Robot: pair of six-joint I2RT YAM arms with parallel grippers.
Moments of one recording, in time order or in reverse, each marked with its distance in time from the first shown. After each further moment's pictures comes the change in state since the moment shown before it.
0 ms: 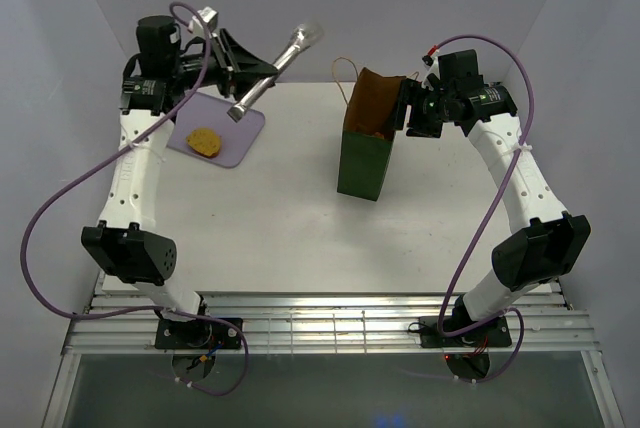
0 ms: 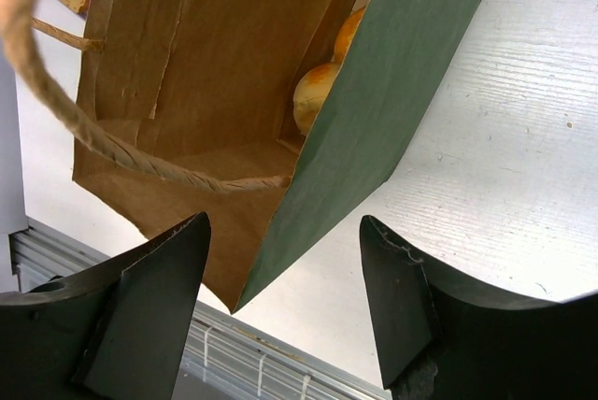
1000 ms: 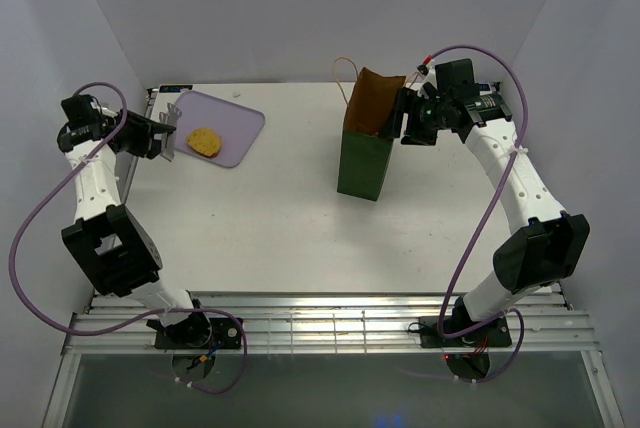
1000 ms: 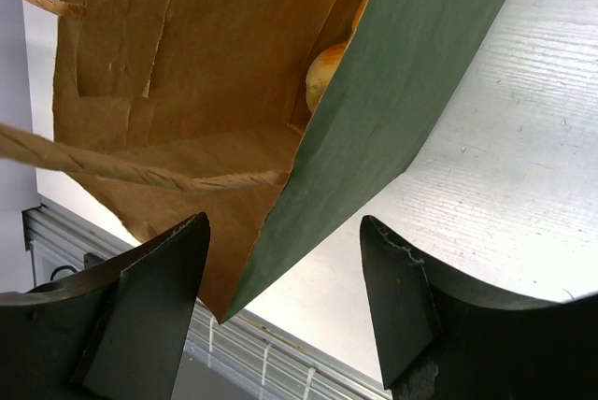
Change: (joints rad) left arm 0.626 -0.051 -0.471 -0.061 -0.325 0.169; right arm 0.000 -0.019 -0.093 0.060 -0.061 0.004
